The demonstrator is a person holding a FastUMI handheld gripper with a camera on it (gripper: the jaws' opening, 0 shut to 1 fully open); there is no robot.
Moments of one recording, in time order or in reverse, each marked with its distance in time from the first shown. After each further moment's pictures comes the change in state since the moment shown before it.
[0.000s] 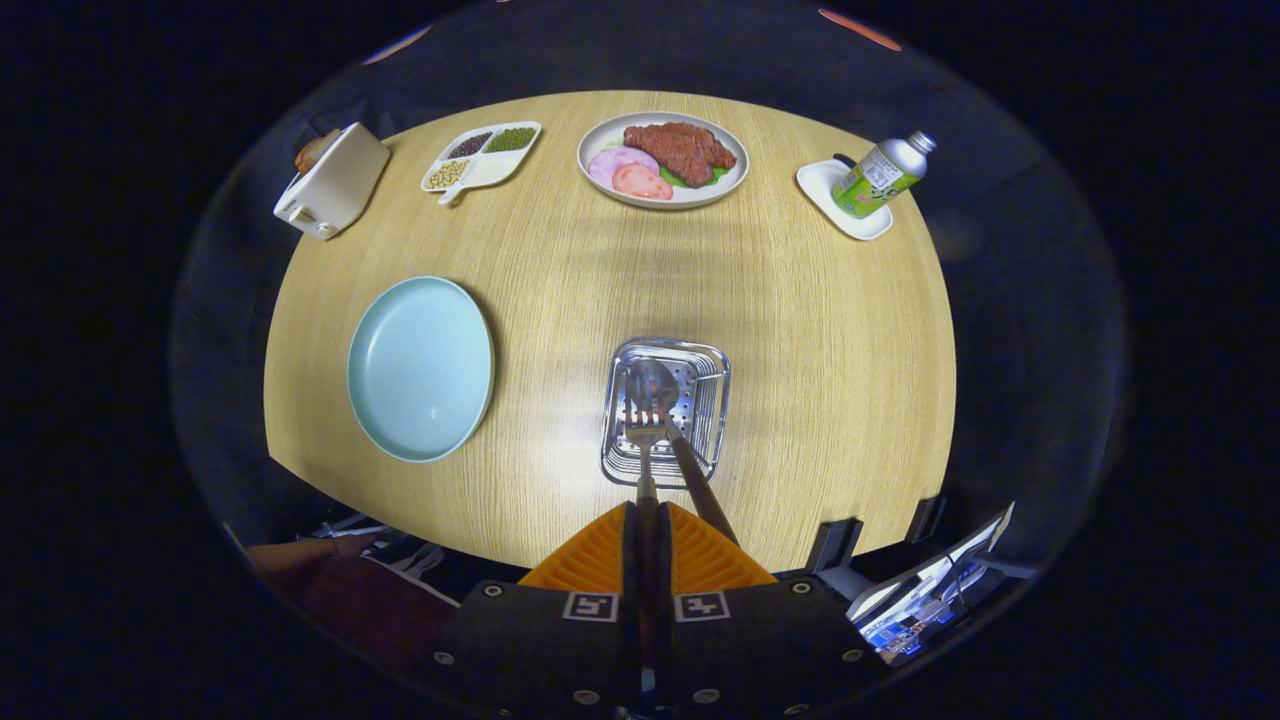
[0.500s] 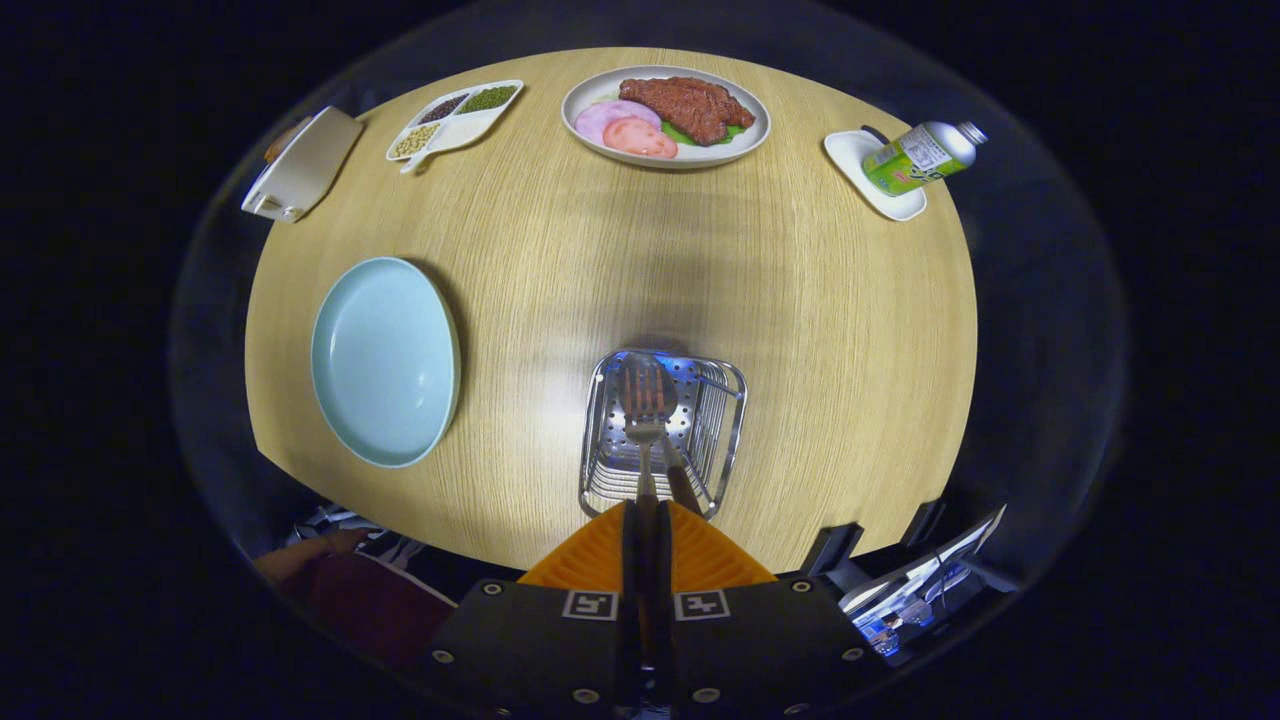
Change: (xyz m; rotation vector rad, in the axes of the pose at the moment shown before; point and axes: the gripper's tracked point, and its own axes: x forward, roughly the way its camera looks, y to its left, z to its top) arm 0.036 0.001 0.015 -0.001 0.121 -0.002
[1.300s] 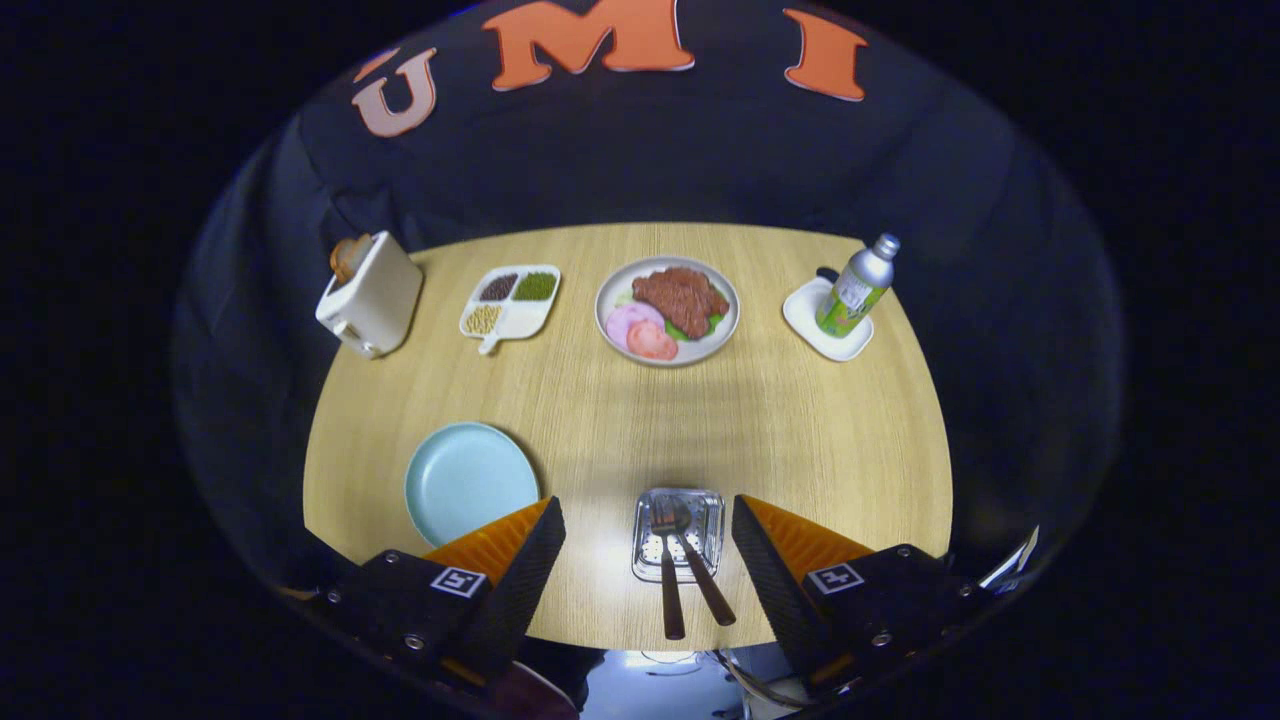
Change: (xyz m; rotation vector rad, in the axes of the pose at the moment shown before) arm -0.133 -0.001 0.059 0.099 -0.657 0.087
